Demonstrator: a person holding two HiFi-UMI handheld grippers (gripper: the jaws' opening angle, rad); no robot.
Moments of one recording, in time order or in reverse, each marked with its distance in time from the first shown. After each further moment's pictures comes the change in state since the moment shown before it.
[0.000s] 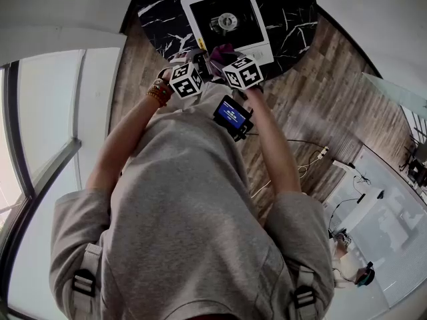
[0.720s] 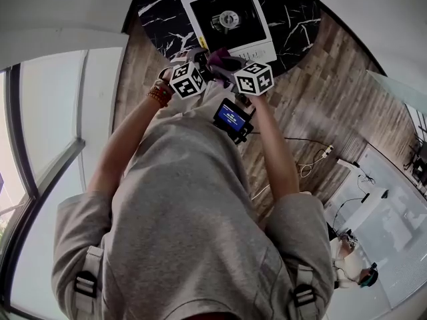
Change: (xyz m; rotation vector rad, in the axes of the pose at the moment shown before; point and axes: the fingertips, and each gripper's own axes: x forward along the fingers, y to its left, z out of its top) left arm -0.001 0.001 0.001 -0.004 -0.005 0.004; right arm -0.020 0.030 0.003 0.166 -0.176 0.240
